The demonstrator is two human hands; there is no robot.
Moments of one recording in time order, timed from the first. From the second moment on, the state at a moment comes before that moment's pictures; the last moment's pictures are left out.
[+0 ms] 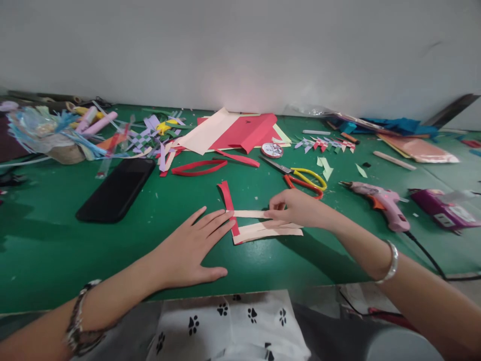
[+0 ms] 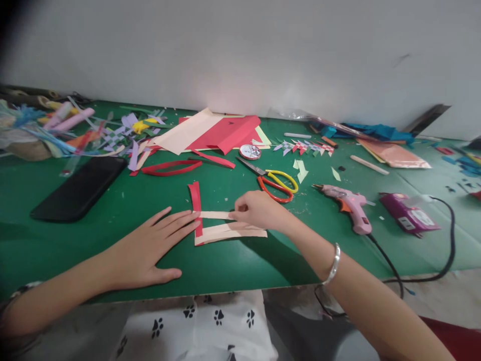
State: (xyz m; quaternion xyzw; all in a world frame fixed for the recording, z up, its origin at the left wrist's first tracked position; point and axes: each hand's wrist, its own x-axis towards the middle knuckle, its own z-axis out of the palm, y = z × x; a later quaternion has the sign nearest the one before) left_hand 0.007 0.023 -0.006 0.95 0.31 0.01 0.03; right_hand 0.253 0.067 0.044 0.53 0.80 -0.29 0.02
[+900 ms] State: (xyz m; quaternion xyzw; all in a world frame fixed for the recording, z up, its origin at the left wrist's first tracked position) left_hand 0.009 0.024 -0.003 0.95 0.31 0.01 0.05; right_hand 0.269 0.076 0.048 0.52 0.79 -0.32 0.00
